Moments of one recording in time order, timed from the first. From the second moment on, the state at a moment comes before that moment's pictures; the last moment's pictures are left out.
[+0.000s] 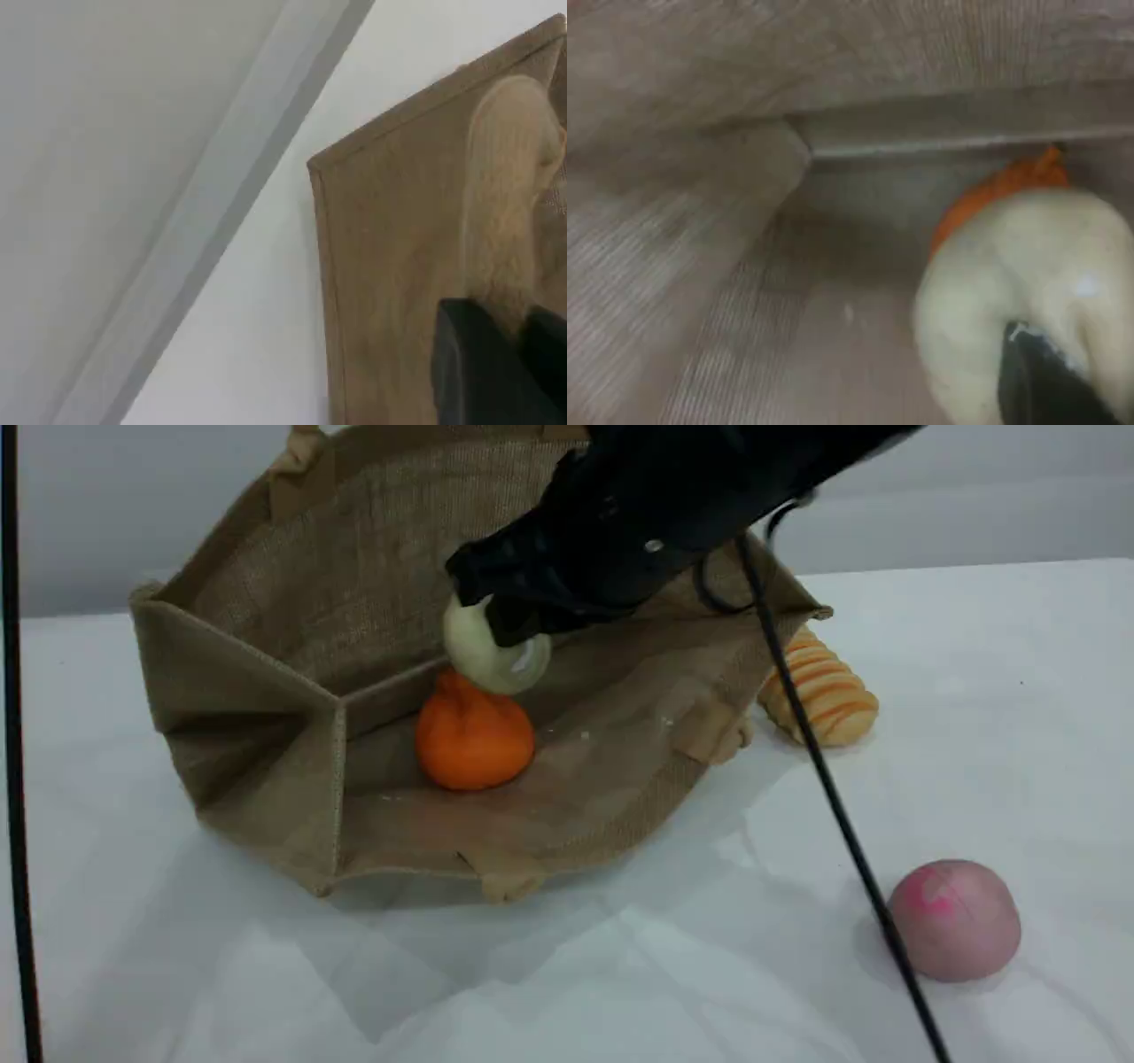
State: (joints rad) left arm -0.32 1.88 -2.12 -0.27 1.17 0.82; right arm 0.56 2.03 -1.24 1.44 0.19 -1.27
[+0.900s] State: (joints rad) left arm -0.32 1.88 -2.12 -0.26 1.18 0.82; right arm 0.53 2.00 -1.32 1.23 0.32 -1.12
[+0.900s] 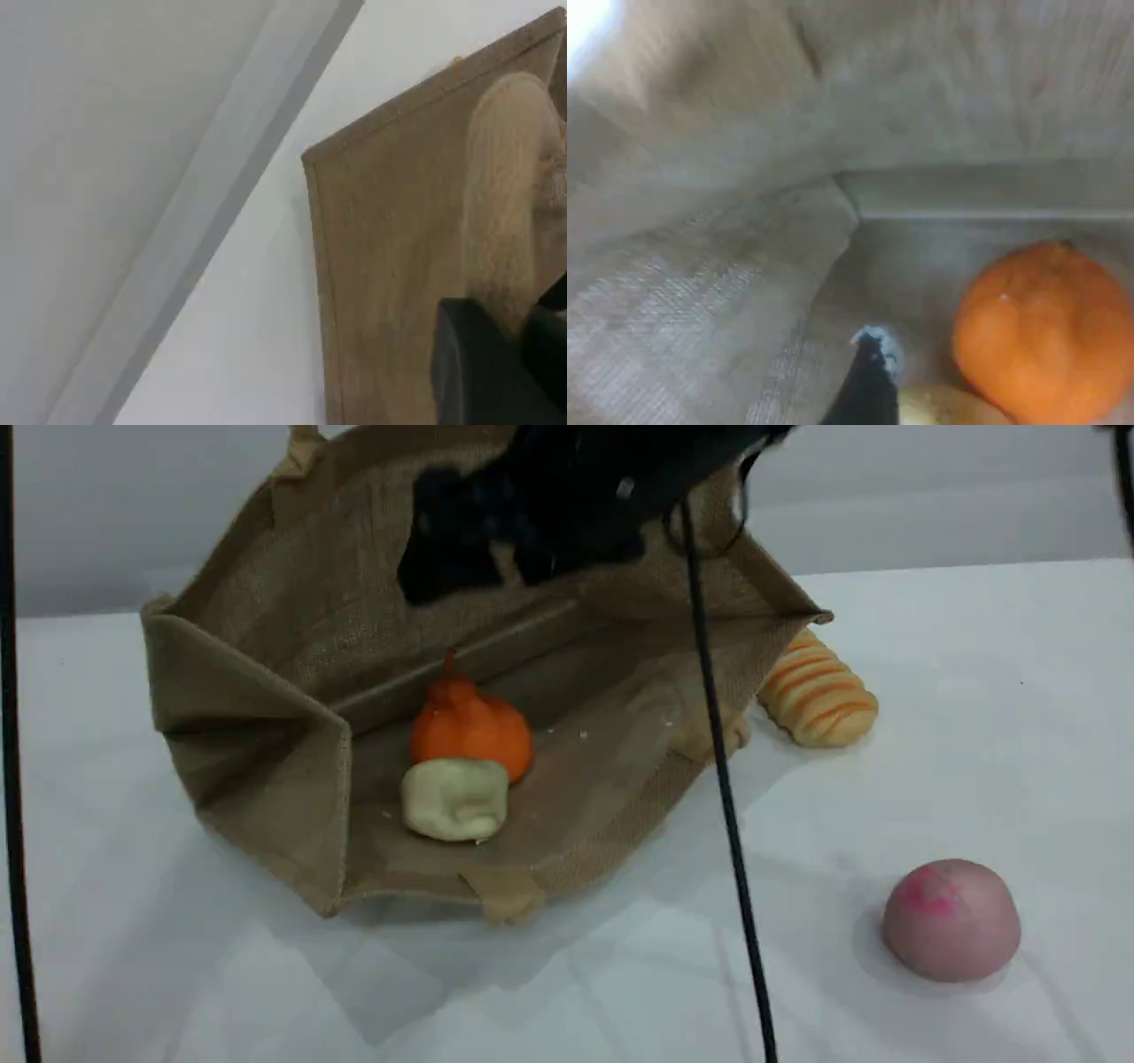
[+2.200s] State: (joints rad) left arm -0.32 1.88 -2.12 -0.27 1.18 0.82; right arm -0.05 1.85 -1.33 0.50 0.42 -0.53
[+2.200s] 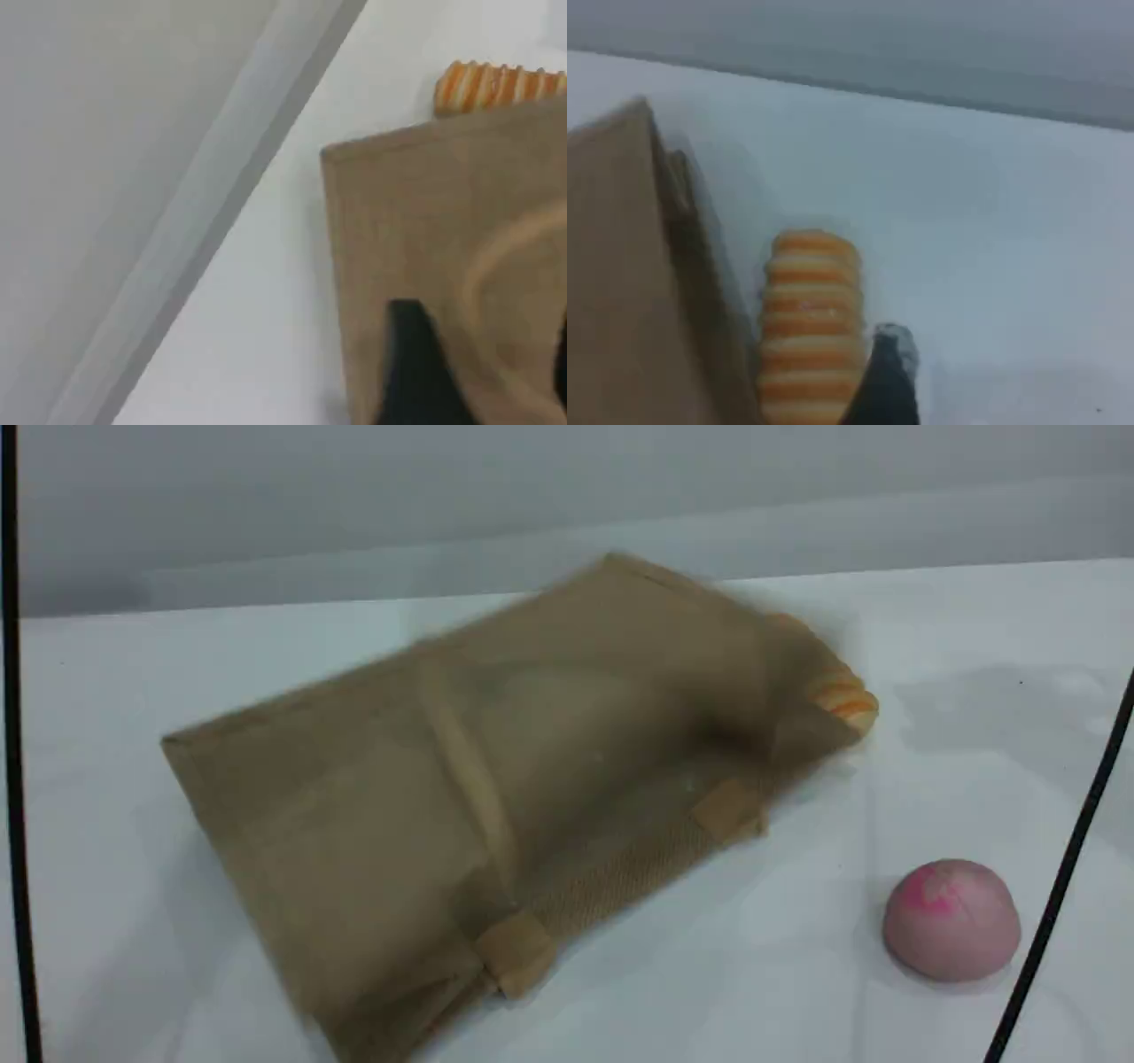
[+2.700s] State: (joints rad) left arm -0.32 1.76 -2.12 -0.07 1.20 0.47; right arm -0.05 1.58 -1.33 0.43 0.54 -0.52
